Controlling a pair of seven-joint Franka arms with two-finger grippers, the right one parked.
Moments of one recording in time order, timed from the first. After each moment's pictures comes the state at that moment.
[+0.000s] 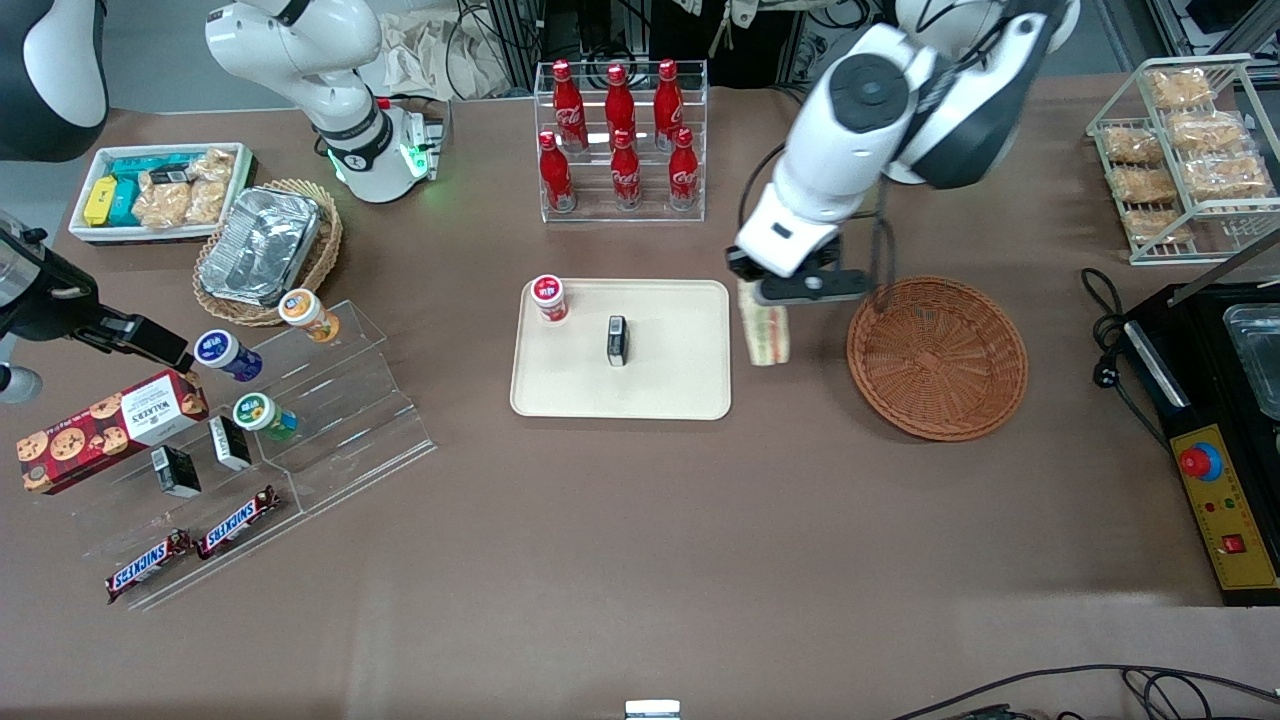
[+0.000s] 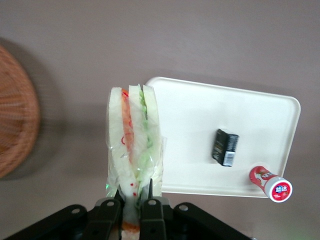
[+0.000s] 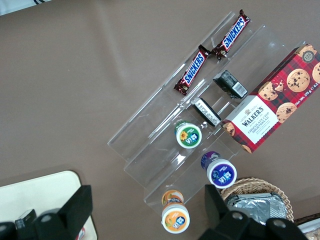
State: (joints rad) arm -0.41 0.05 -0.29 -1.99 -0.12 2.12 -0.73
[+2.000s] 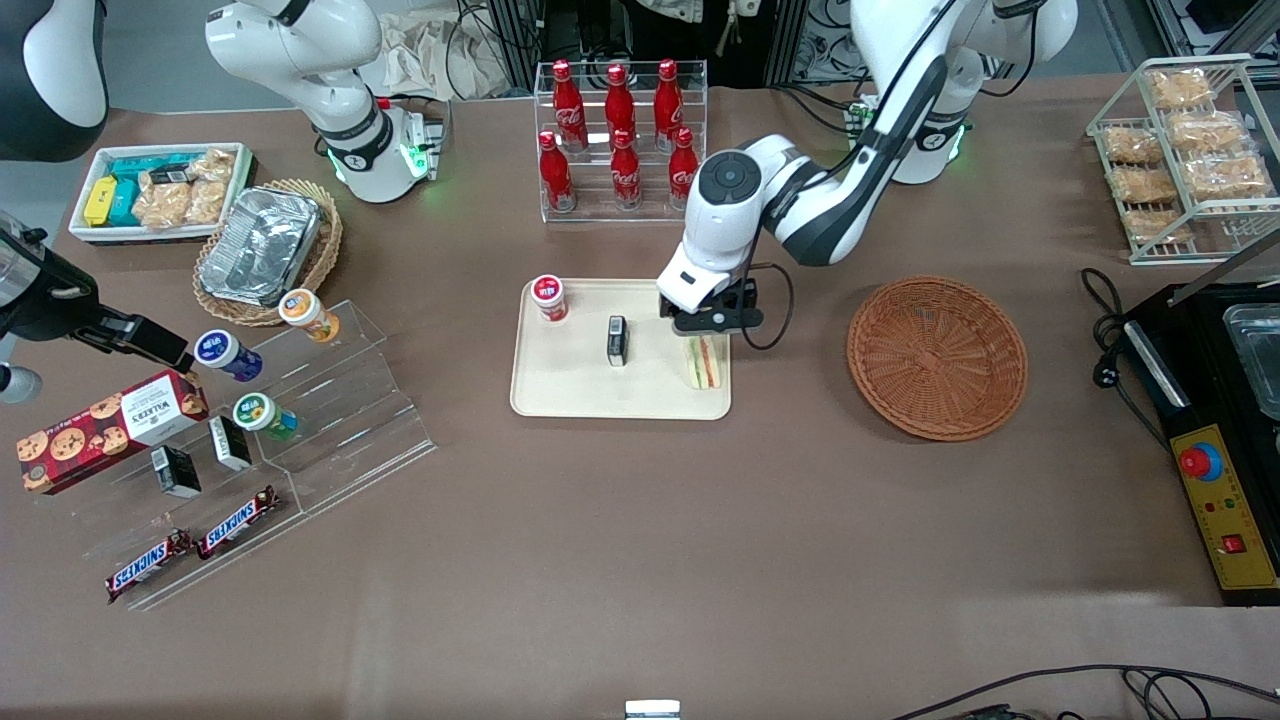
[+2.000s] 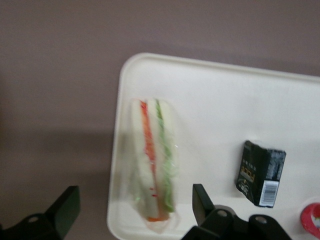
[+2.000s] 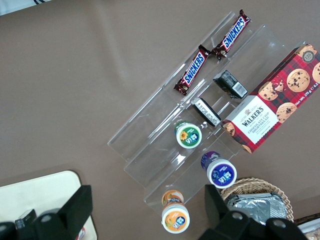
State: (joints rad) arm -0.53 0.26 -0.26 -2.09 0.11 2.39 -0.97
